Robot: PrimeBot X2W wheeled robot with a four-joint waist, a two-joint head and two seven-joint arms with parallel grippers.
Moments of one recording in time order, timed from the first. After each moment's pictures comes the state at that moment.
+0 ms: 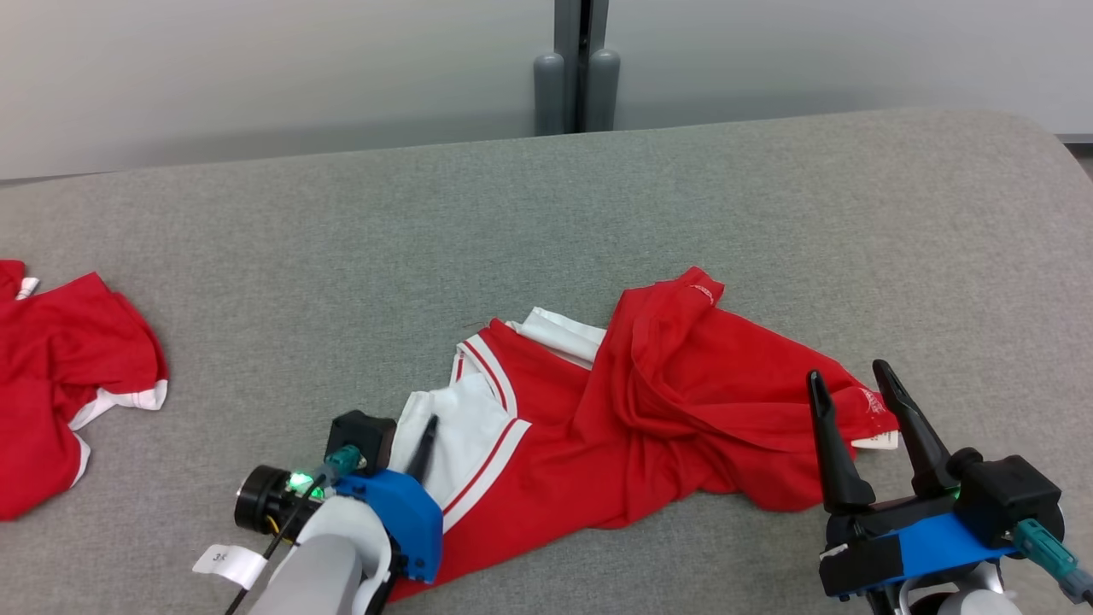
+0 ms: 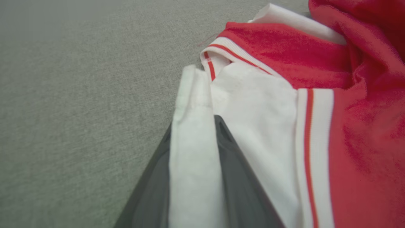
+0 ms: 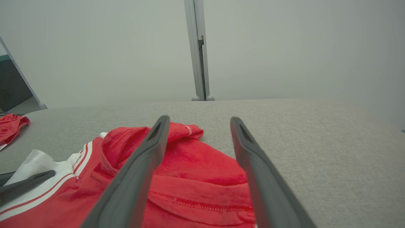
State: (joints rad) left arm -0.41 0.10 -0.42 0.83 -0.24 -0.13 -0.12; right arm -0.04 -0.05 0.03 0.05 0.15 0.13 -0.19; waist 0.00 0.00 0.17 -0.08
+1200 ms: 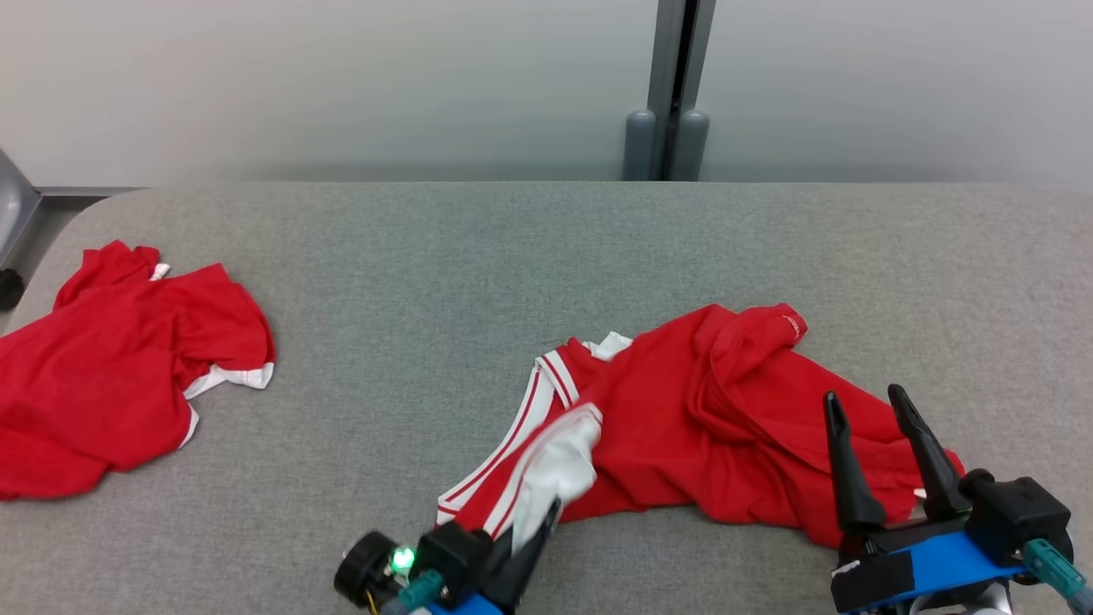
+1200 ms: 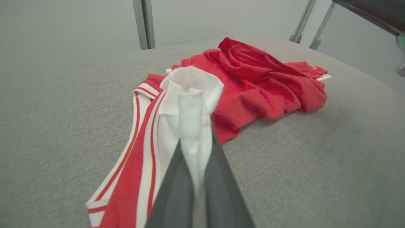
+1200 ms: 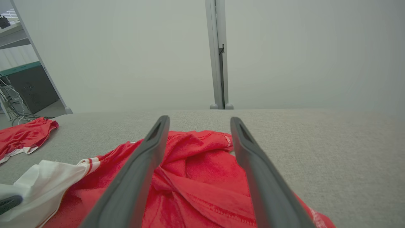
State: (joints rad) left arm -0.17 0.18 -0.68 0.36 -0.34 -0.13 -0.16; right arm -0.02 -0.05 0.00 0.09 0.17 0.13 -0.22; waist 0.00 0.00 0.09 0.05
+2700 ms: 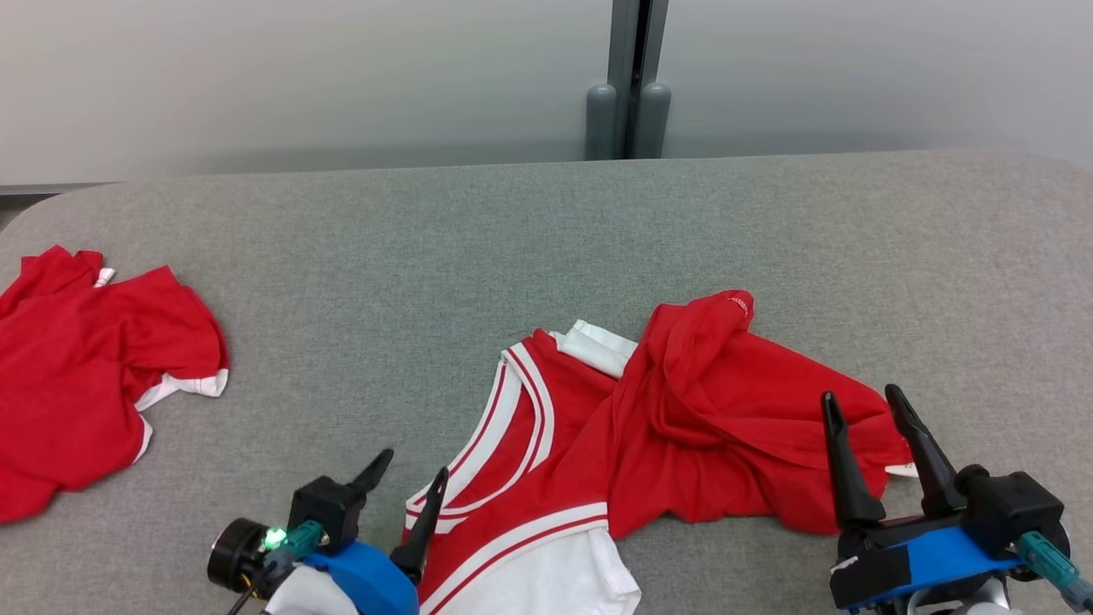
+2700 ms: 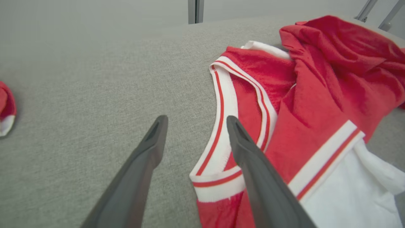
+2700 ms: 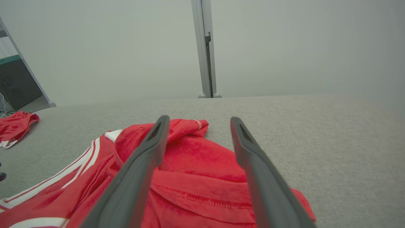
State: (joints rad) left arm -0.23 0.36 -0.66 0.39 -0.51 -0.01 -0.14; right arm -0.03 -0.06 0.01 0.12 0.17 0.13 -0.22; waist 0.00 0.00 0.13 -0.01
